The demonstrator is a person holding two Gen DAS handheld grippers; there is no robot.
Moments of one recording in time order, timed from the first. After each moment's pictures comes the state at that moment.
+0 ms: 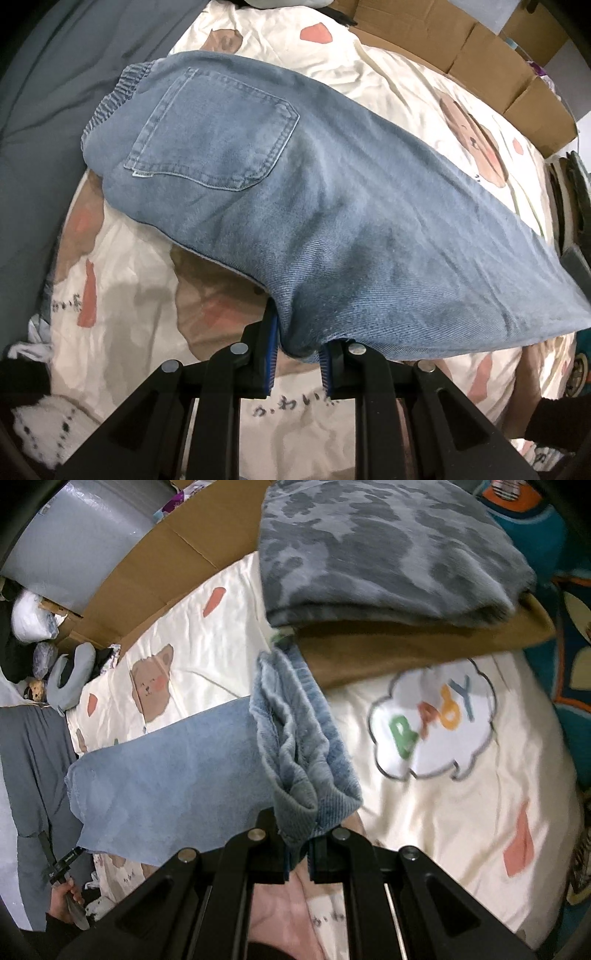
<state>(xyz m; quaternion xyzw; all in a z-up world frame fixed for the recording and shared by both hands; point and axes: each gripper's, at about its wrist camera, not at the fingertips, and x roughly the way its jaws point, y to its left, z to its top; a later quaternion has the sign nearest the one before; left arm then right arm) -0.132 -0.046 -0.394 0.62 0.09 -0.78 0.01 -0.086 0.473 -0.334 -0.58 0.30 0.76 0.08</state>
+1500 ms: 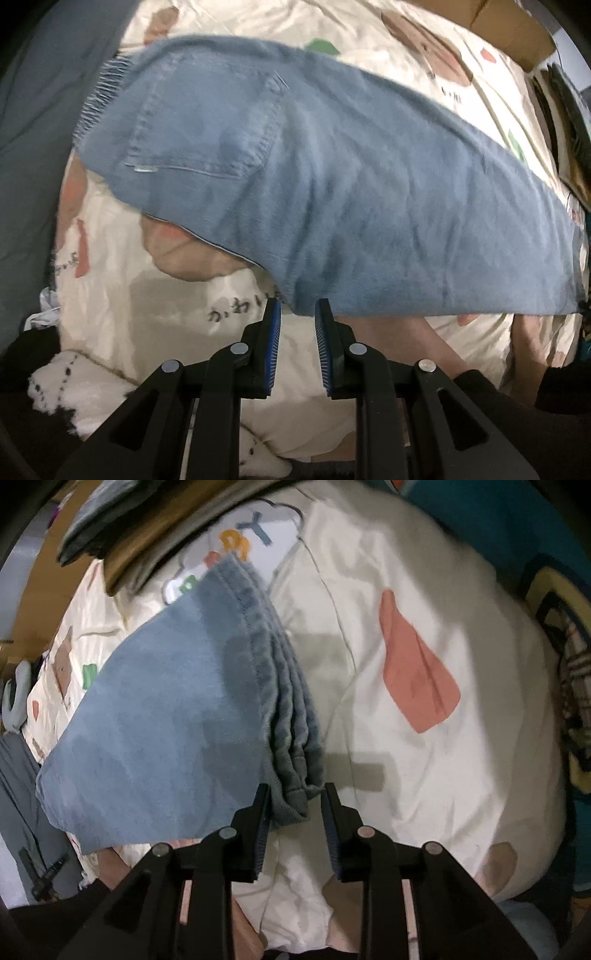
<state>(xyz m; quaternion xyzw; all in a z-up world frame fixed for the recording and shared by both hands) -0.212 -0.098 -0.381 0.69 0.01 -0.72 0.00 0.069 0.532 -0.422 -0.65 0.35 0.66 0.16</state>
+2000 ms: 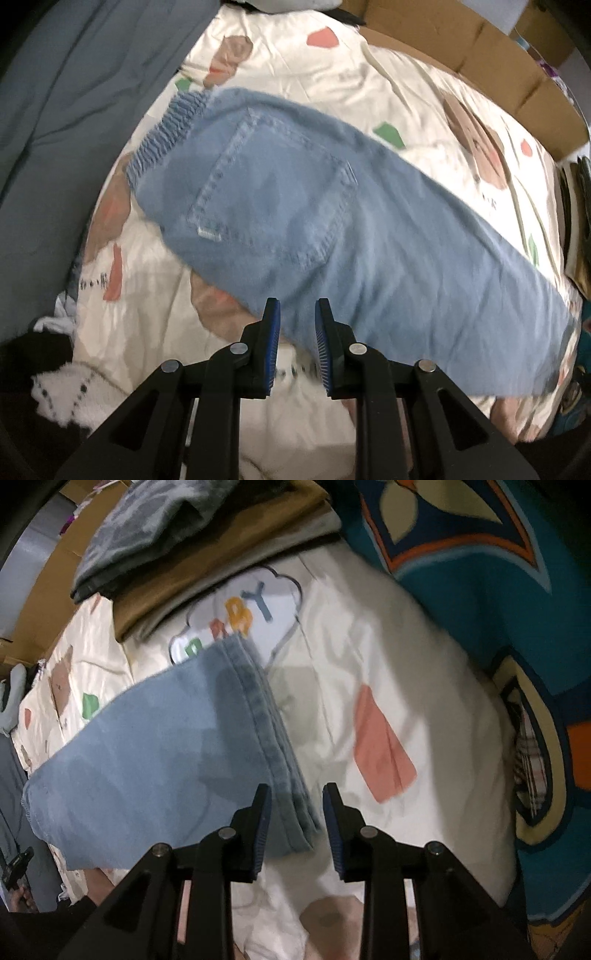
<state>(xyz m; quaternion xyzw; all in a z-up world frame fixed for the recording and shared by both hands) -0.258 -0.146 -0.352 0.63 0.07 -0.77 0.07 0.047 0.567 -0.385 -0.62 0.30 0.70 0.20</state>
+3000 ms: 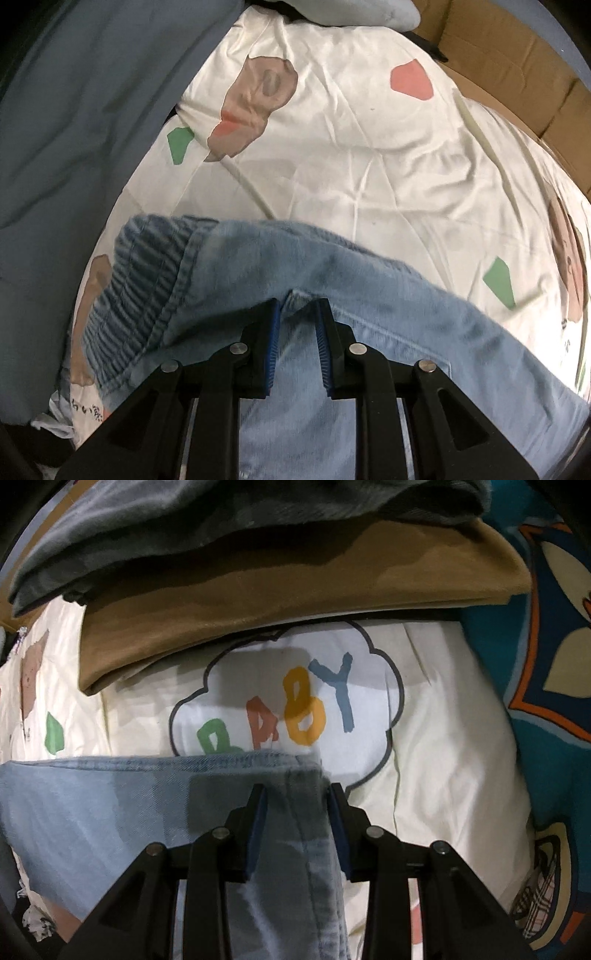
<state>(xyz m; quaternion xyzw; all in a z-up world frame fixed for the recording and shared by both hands) -0.418 -0.214 -0.437 0.60 0.06 -0.79 0.13 -0.091 0.562 -0.447 -0.64 0.19 0.72 0.19</state>
